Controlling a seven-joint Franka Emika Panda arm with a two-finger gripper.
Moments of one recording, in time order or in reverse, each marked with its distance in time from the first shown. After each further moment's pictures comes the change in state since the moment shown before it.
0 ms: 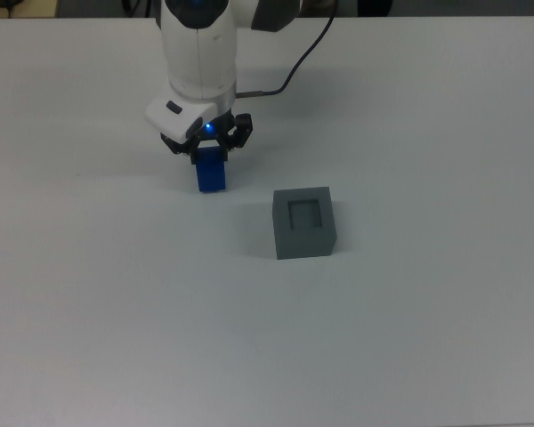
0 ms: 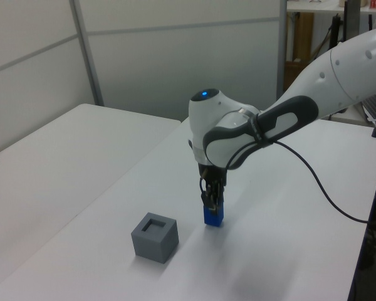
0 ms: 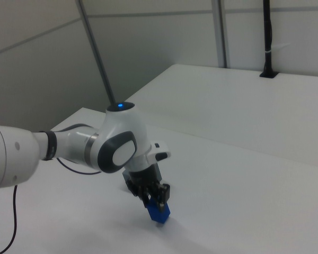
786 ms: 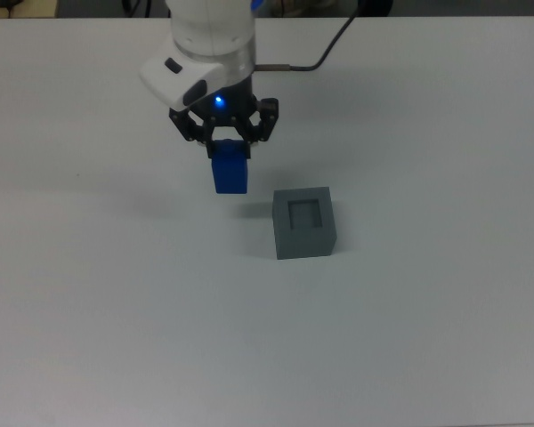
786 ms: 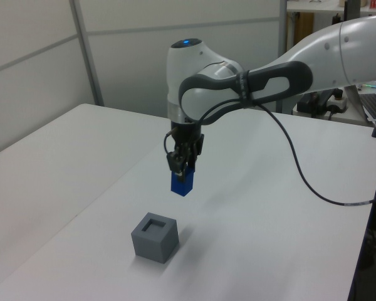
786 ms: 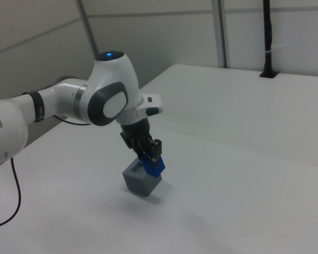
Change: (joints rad) arm 0.039 0.032 0.006 0.322 0.077 -0.186 0.187
